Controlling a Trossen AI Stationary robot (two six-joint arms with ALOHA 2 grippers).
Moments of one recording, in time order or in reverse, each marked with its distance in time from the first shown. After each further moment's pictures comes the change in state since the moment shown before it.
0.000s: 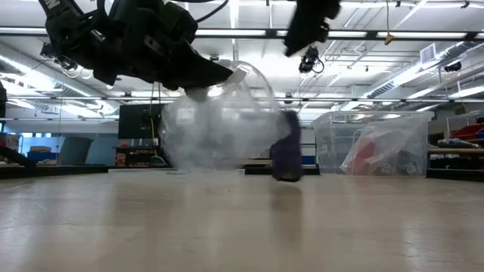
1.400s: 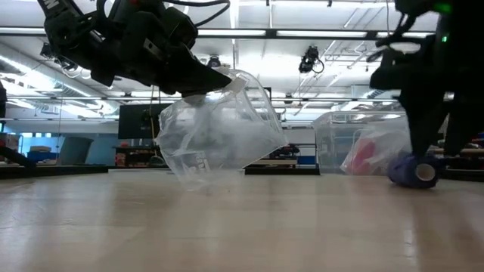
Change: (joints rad) left arm -0.008 -0.001 -0.005 -0.032 -0.021 -0.033; right arm 0.405 -0.010 -0.530 -0.145 0.163 1.565
